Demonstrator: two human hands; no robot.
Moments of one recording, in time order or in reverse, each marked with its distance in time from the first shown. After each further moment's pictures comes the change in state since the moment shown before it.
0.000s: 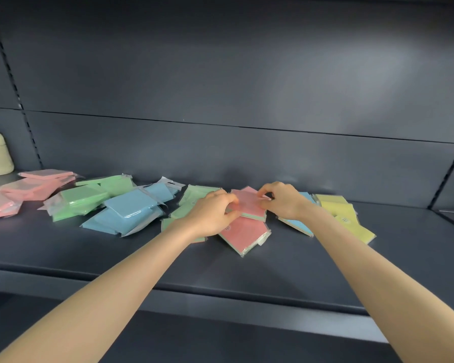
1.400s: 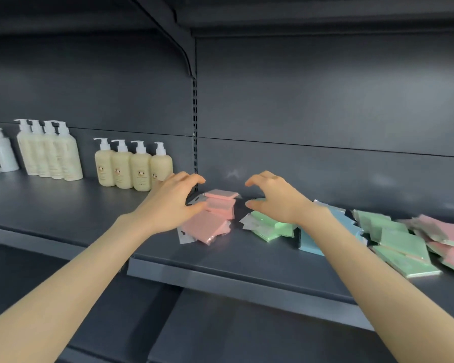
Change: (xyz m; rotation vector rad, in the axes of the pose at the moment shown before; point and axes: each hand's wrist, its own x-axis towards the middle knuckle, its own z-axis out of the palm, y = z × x) left_hand -0.223 -0.350 -0.279 0.241 0.250 -0.107; right_hand 0.060 -0.431 0.158 -0.098 0.057 -0.274
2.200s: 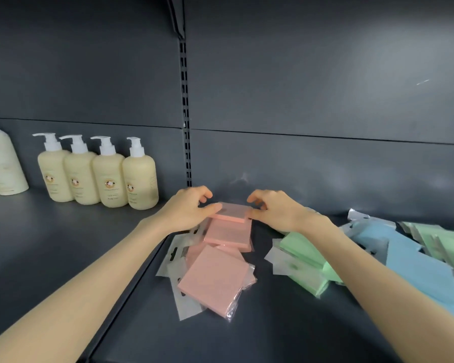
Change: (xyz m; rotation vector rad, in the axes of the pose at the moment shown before) left_hand 0.151 -0.100 0.112 -0.295 -0.257 -0.146; right_hand 0.148 0.056 0.085 0.085 -0.153 0.172
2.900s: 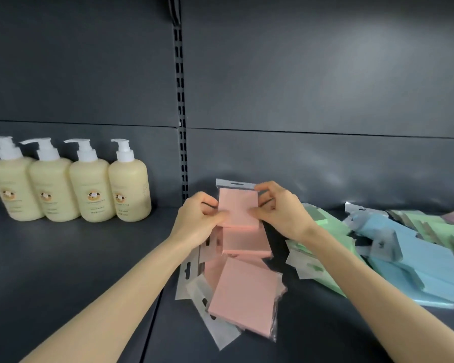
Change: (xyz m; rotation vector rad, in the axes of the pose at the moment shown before) left_hand 0.009 -0.019 0.018 -0.584 0.059 -0.046; right_hand 0.005 -0.023 0.029 0.377 0.371 0.156
